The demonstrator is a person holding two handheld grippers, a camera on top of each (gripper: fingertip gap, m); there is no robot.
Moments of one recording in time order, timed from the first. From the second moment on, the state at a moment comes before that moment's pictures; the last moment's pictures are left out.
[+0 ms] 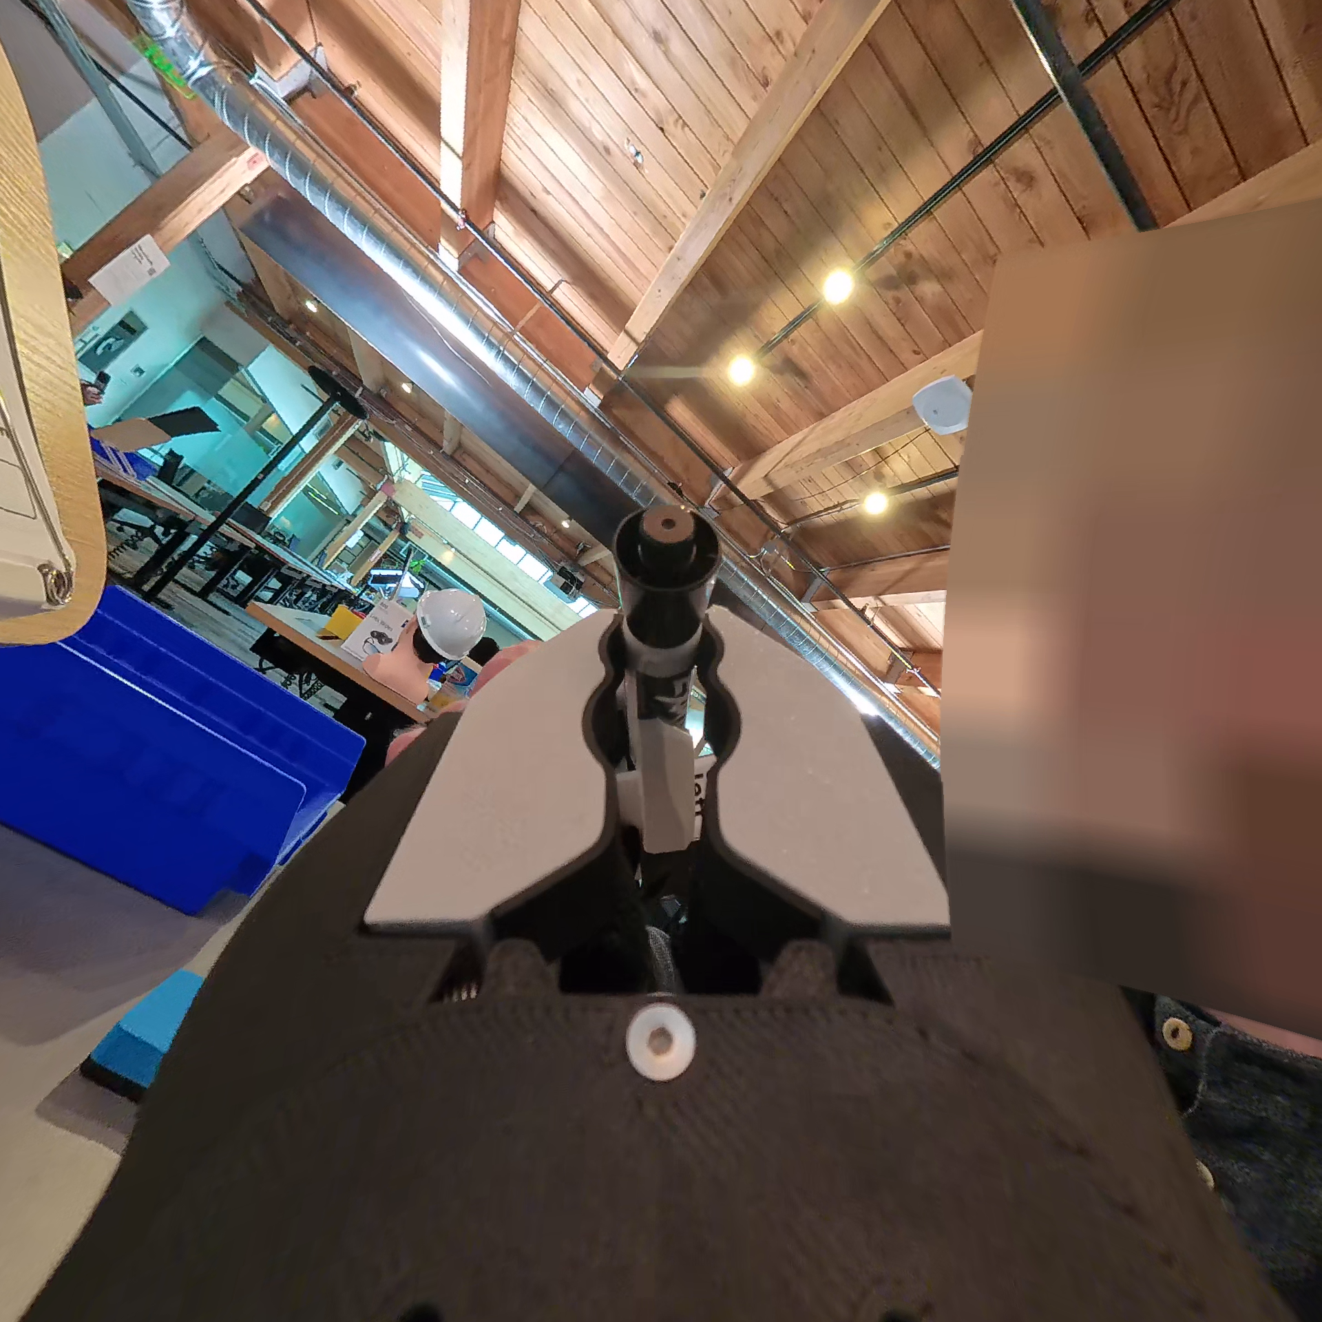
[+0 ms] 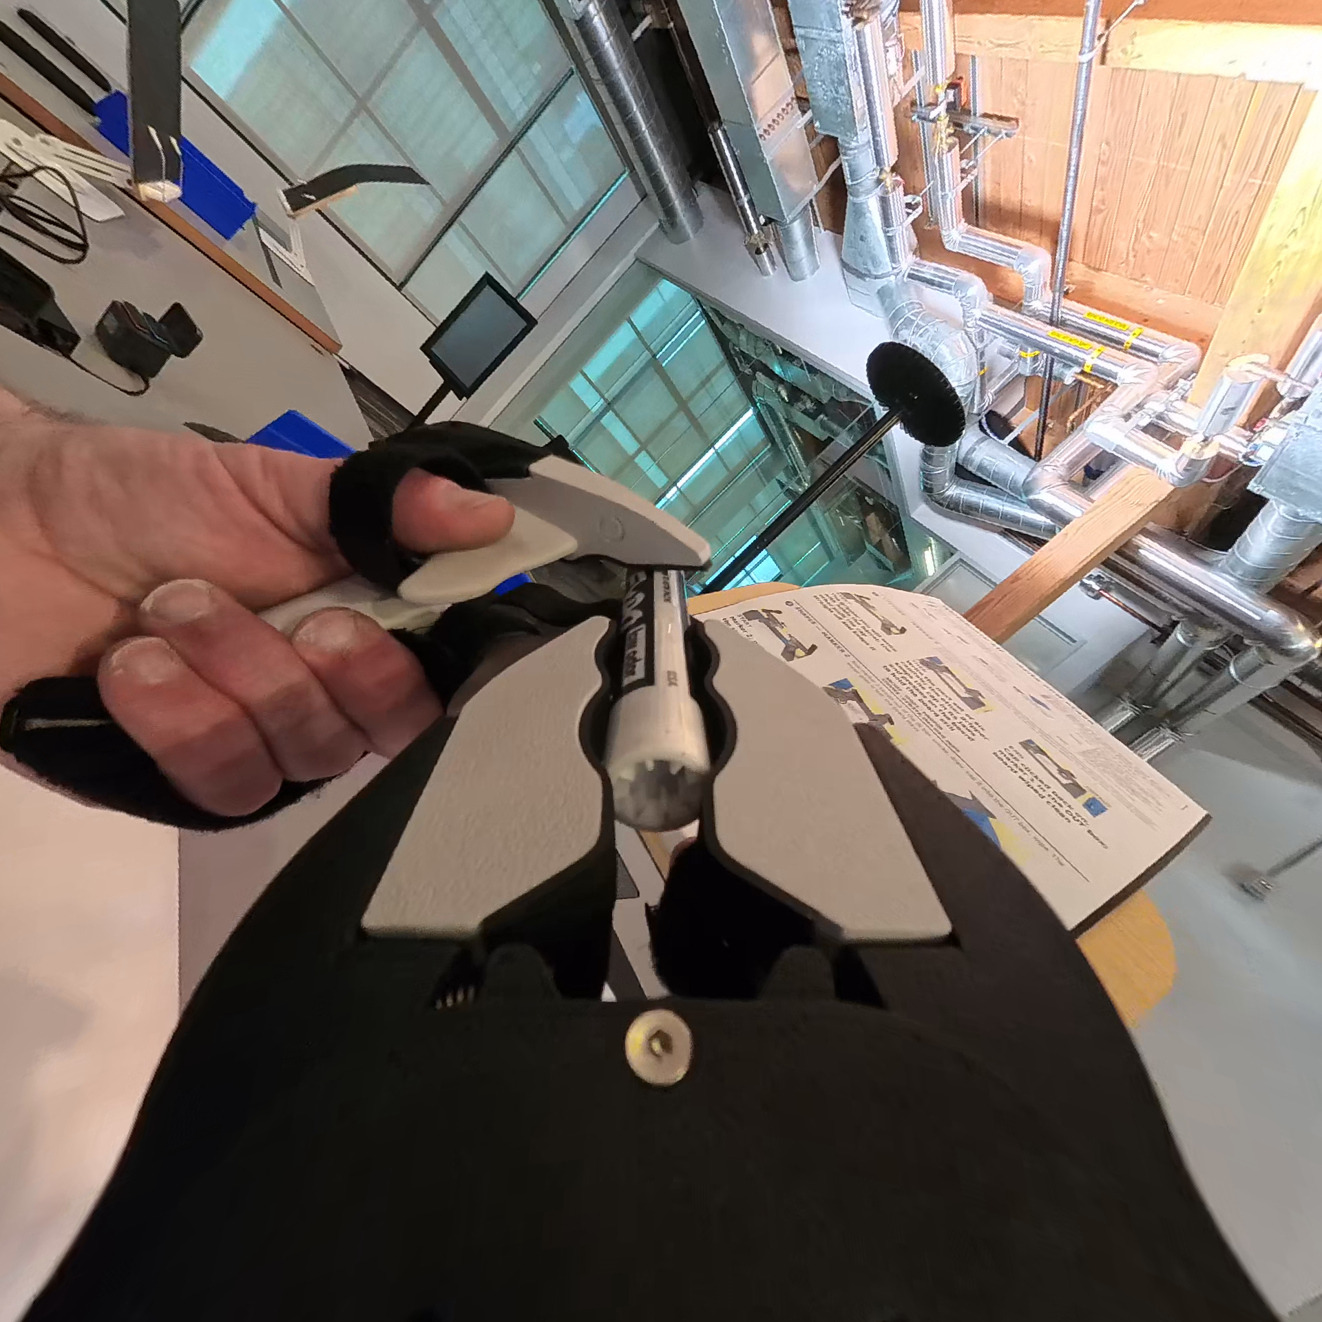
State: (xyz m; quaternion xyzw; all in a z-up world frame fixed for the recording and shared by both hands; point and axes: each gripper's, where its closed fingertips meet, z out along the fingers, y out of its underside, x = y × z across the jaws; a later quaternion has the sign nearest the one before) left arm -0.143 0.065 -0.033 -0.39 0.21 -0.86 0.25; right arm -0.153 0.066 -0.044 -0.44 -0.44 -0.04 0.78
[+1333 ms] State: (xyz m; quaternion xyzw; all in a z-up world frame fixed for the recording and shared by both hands) left arm -0.151 0.038 -0.053 -0.33 0.66 -0.45 0.51; right arm -0.137 0.032 -0.054 -0.46 -0.49 0.31 0.67
